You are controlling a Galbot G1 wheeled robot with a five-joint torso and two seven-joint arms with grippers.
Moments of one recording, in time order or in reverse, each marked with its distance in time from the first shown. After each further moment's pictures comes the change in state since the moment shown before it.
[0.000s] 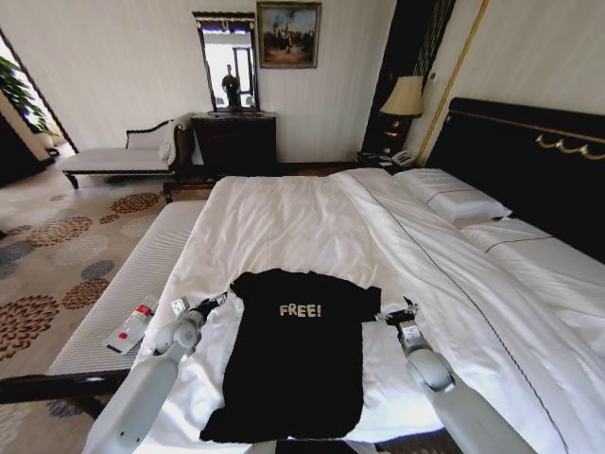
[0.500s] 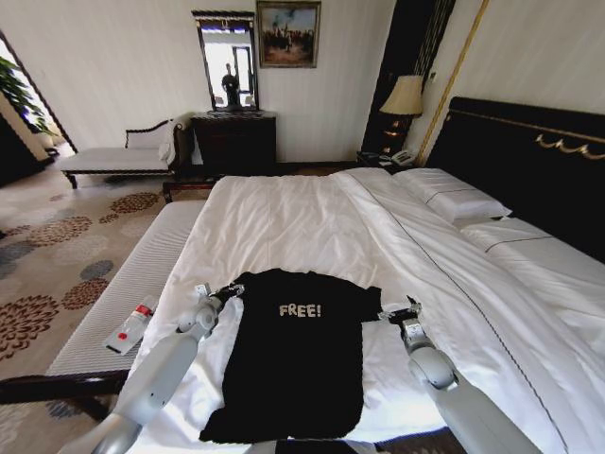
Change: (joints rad) left arm -0.202 -0.019 0.183 0.172 0.086 -0.020 0.055; right arm -0.006 -0.006 0.023 -0.007 0.014 -0.003 0.002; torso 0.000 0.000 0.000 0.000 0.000
